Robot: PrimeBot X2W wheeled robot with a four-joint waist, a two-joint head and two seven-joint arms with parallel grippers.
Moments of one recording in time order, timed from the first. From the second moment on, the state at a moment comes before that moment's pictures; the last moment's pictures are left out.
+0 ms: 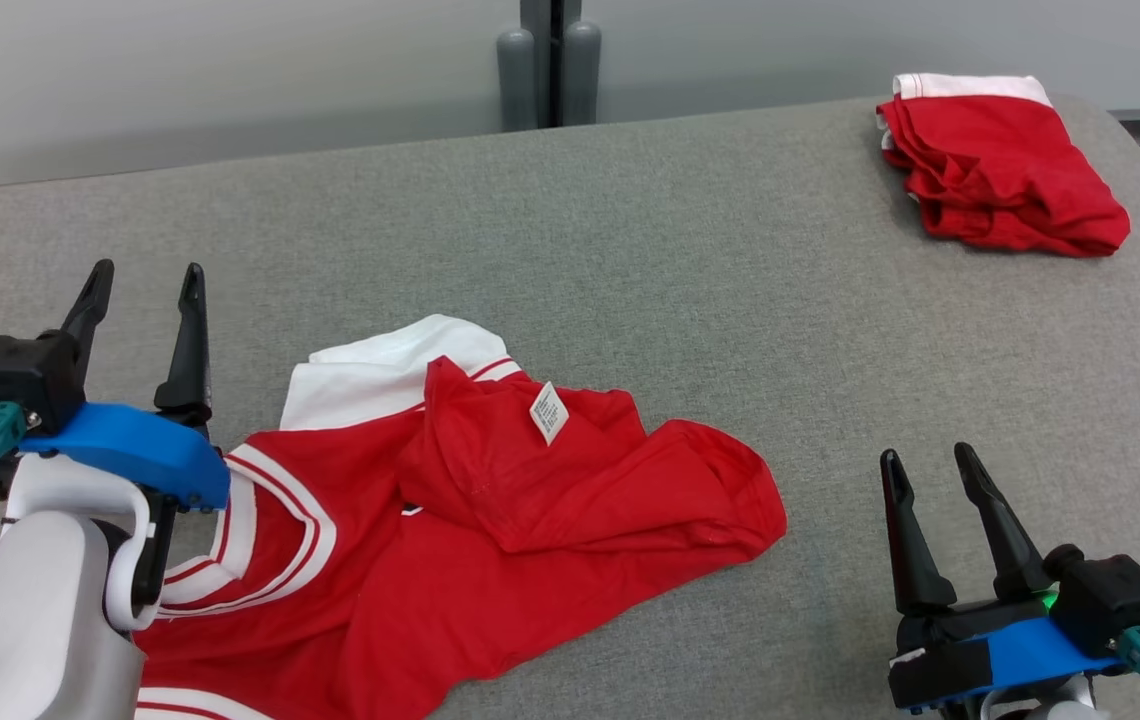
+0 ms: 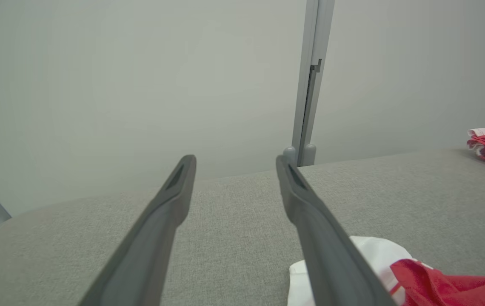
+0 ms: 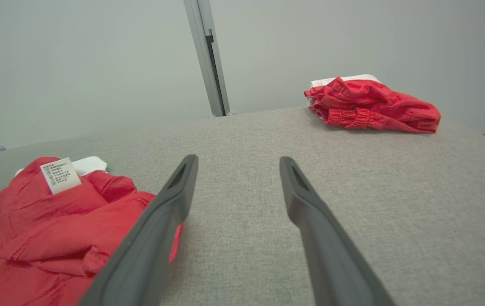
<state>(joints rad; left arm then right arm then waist) -0.39 0.33 -0.13 0.31 -0.31 -0.06 -0.07 -0.04 -0.05 0.04 0.14 0.21 0.13 -0.26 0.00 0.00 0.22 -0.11</state>
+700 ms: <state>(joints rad) -0.48 0.33 -0.37 0.65 -0.38 -0.13 0.03 -0.08 -0.05 0.04 0.14 0.21 0.13 -0.26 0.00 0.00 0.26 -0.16</state>
